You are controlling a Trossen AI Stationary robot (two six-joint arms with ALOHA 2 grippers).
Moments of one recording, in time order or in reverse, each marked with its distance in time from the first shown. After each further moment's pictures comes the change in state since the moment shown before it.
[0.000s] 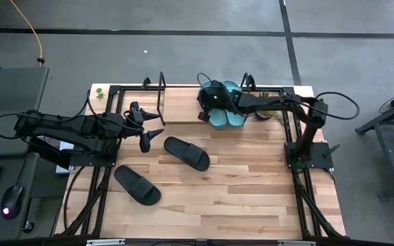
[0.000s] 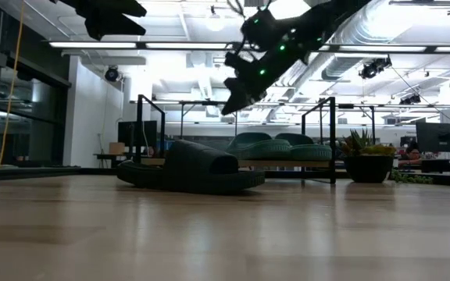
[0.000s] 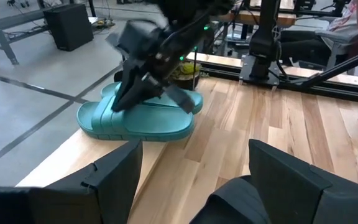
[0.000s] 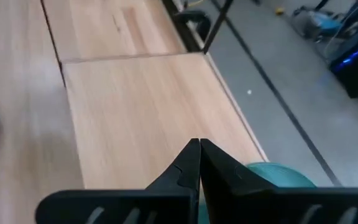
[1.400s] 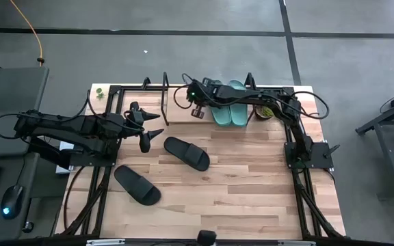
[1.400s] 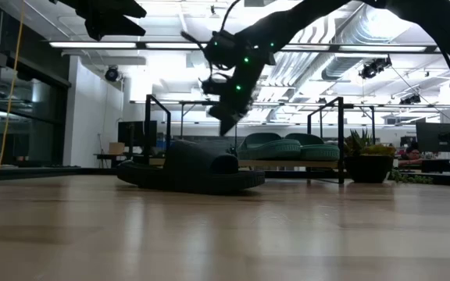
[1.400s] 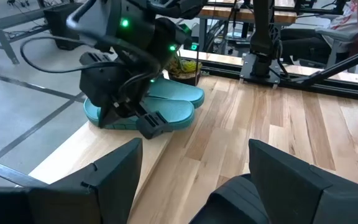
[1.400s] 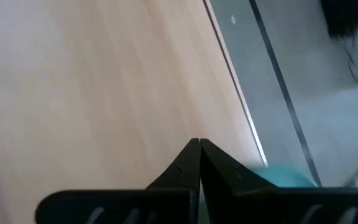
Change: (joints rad) left arm 0.000 0.000 0.000 -0.007 0.000 0.002; right arm -0.003 0.304 0.470 -0.512 0.181 -0.004
